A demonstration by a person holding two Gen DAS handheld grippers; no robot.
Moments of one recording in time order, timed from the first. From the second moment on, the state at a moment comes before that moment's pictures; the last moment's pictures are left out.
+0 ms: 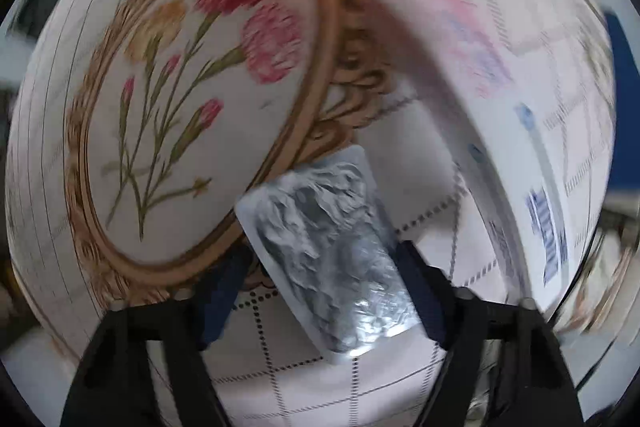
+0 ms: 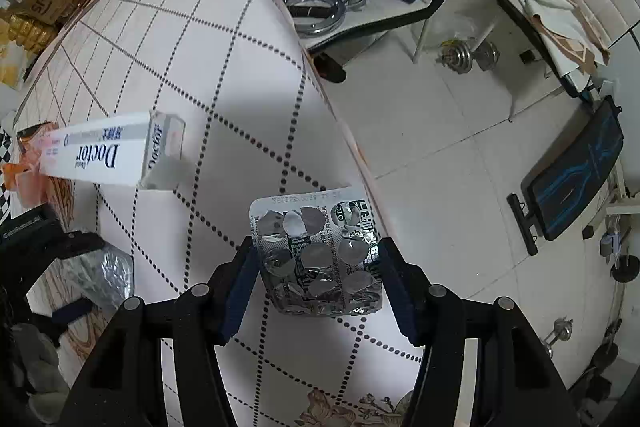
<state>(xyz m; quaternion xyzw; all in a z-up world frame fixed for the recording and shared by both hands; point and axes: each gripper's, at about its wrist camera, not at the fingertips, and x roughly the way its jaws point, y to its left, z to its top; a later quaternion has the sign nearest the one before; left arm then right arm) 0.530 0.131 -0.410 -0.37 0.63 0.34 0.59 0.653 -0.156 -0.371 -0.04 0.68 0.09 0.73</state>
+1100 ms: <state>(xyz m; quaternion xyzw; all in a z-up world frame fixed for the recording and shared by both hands) 0.434 0.074 -0.362 -0.26 0.64 0.24 0.68 0.552 -0.136 -0.356 -0.13 0.67 0.16 0.72</state>
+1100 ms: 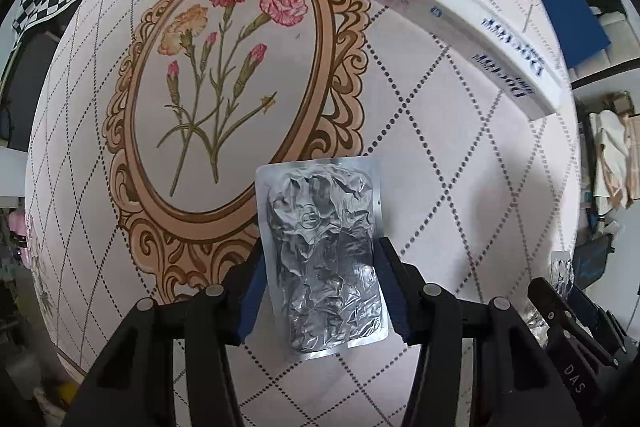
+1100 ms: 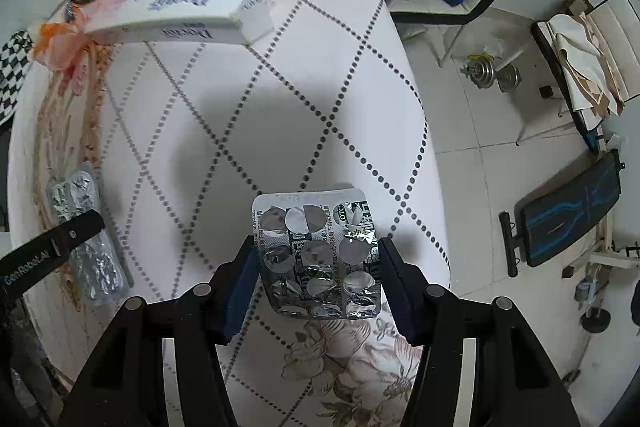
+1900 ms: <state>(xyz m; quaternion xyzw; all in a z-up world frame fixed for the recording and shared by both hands) 0.402 0.093 -0.382 -0.41 0.62 0.22 0.63 0.530 -0.156 -0.346 -0.08 0.65 0.13 0.74</state>
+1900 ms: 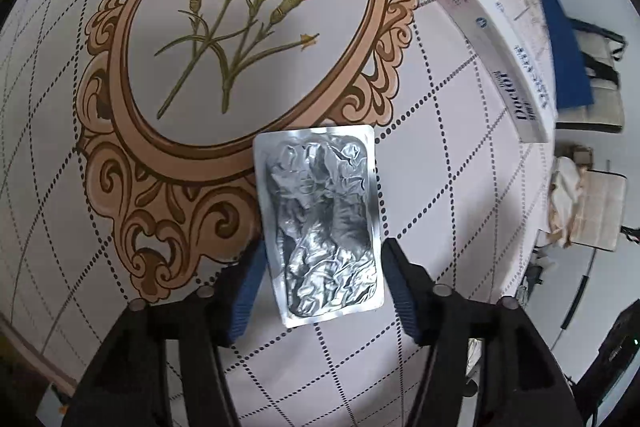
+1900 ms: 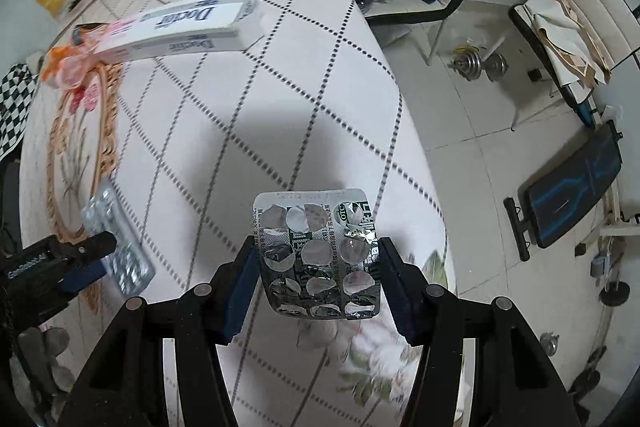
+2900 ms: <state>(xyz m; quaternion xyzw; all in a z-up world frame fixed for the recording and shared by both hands) 0.278 0.003 -0.255 -0.16 0.57 0.21 0.78 0.407 -0.166 -0.306 -0.10 0.60 0.19 0.77</state>
